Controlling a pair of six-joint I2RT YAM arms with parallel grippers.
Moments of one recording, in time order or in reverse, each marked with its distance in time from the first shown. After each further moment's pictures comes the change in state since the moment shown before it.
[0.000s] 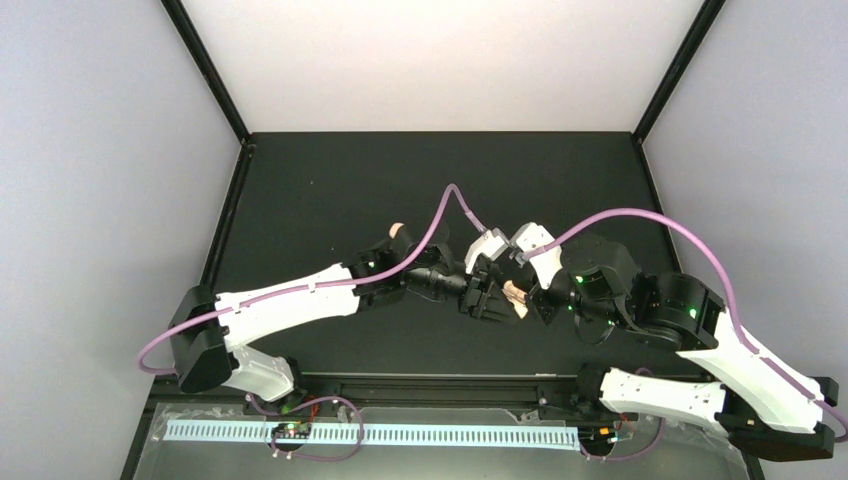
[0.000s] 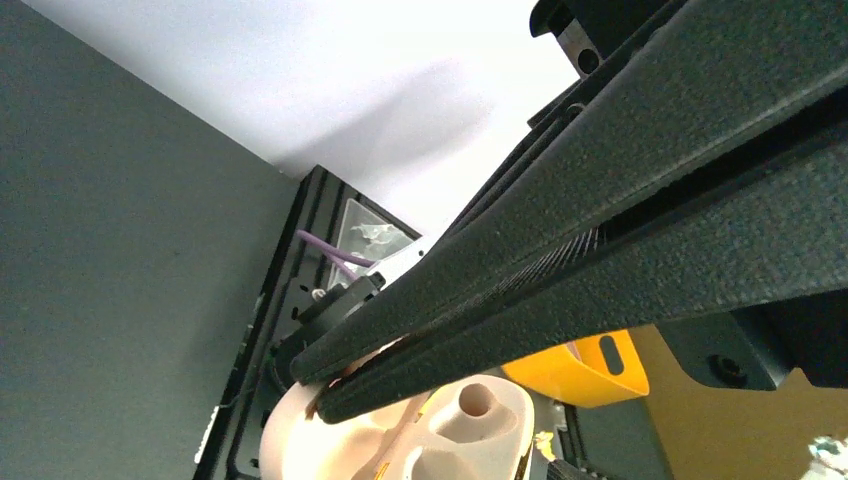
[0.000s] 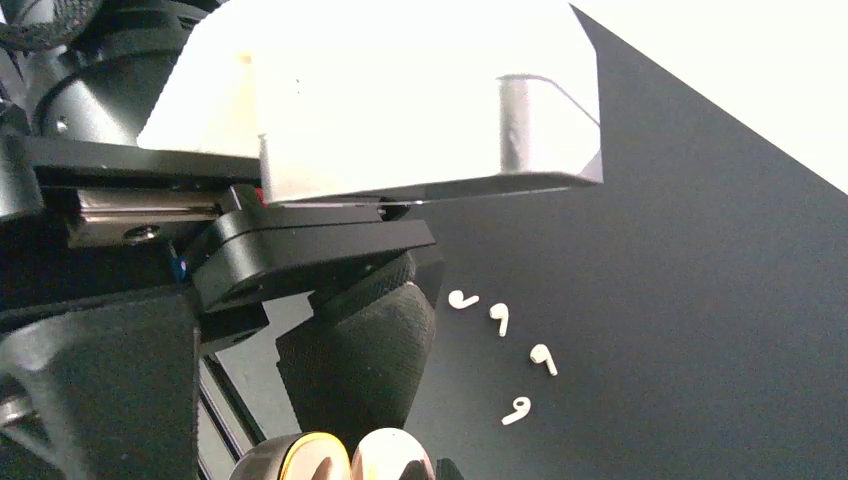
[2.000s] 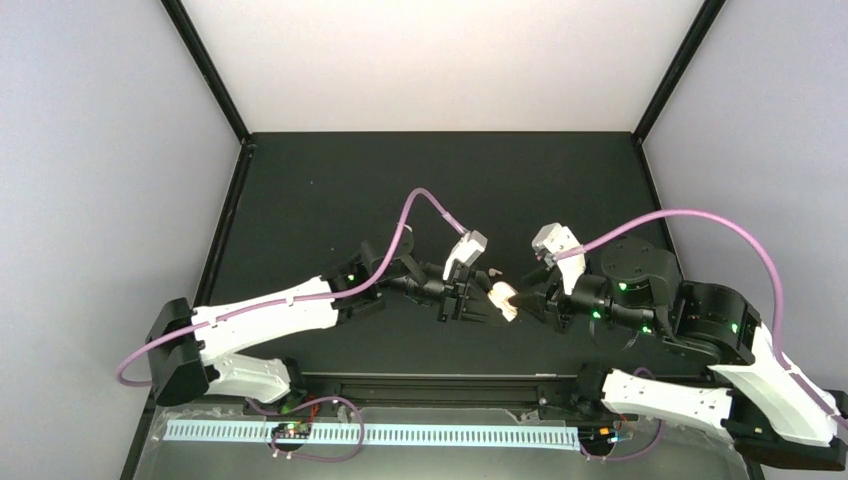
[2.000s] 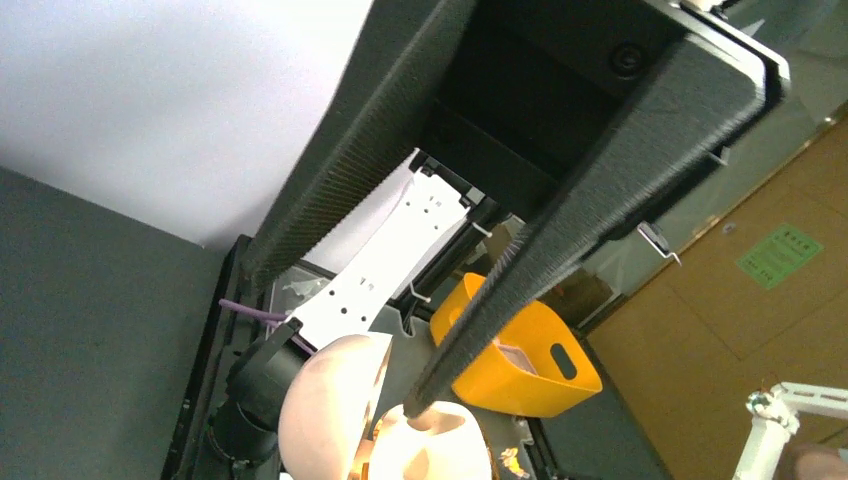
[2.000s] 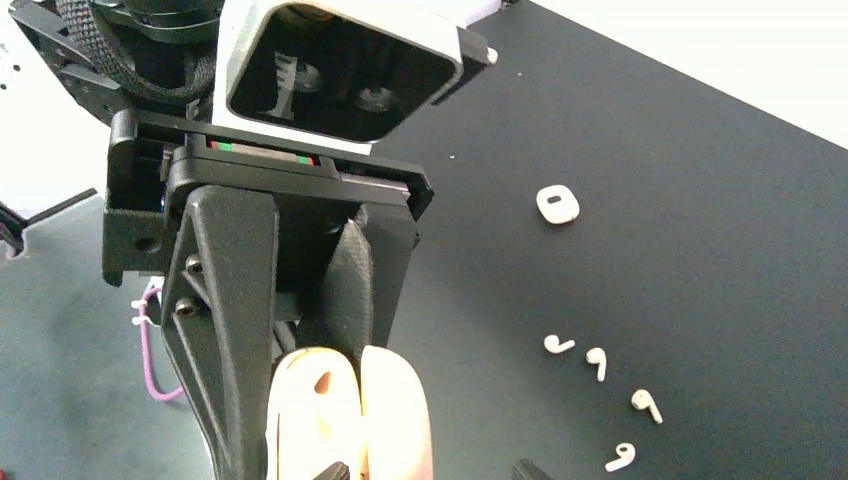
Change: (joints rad) left arm 0.000 -0.113 -0.138 0.272 0.082 -0.050; right arm 0.001 -0.074 0.039 0.029 -0.154 0.093
